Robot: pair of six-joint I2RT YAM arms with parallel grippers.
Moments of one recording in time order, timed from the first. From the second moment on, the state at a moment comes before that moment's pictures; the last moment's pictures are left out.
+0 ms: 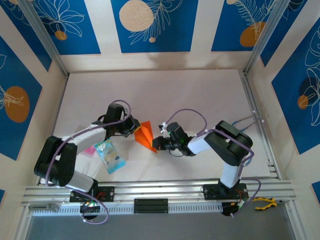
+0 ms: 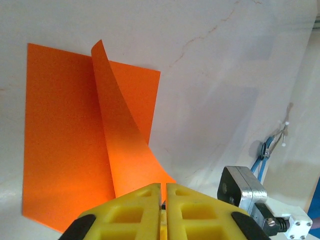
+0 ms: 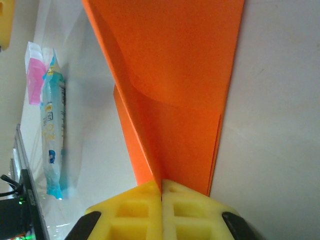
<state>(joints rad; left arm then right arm) -0.39 1.47 0.74 -0.09 0.43 -1.04 0.78 1.80 0.60 0.54 -0.40 0.80</state>
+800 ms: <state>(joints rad) -0.41 1.68 0.75 0.06 0.56 -1.06 0.78 1.81 0.57 0.62 -0.38 0.93</state>
